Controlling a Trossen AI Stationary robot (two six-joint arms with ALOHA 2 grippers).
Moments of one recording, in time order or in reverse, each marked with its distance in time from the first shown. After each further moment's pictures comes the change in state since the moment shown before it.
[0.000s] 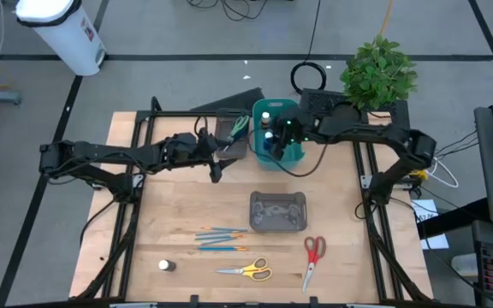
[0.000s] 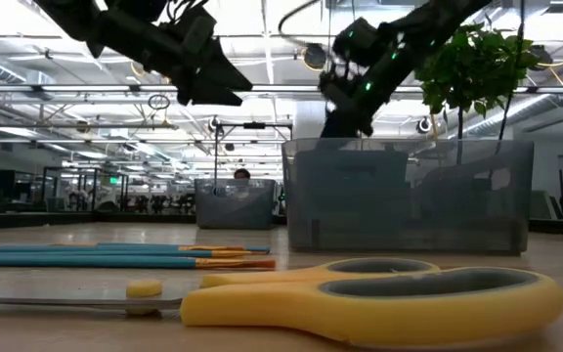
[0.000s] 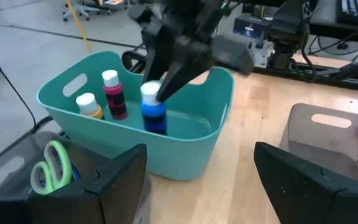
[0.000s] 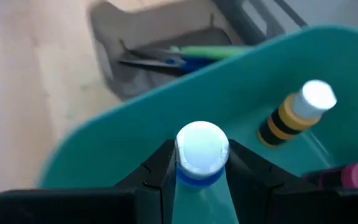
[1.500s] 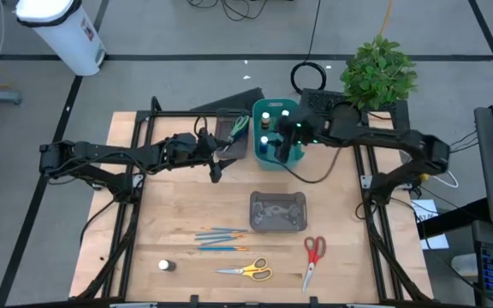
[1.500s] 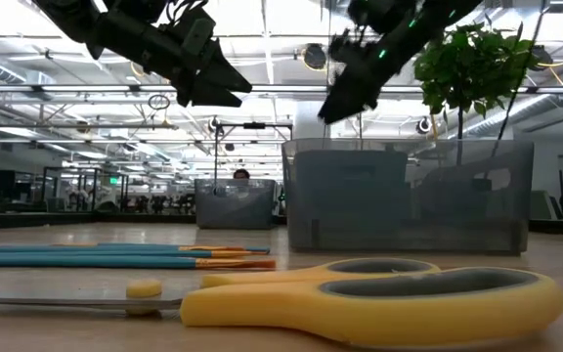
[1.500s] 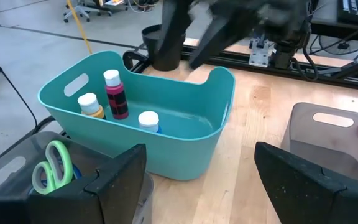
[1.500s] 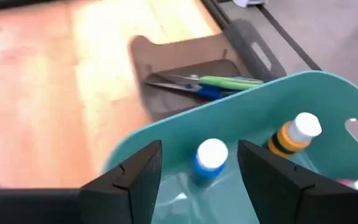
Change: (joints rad) left arm 0.001 0.000 -0.006 0.009 0.000 0.007; right arm 0.072 -0.167 0.000 -0.072 0.002 -0.016
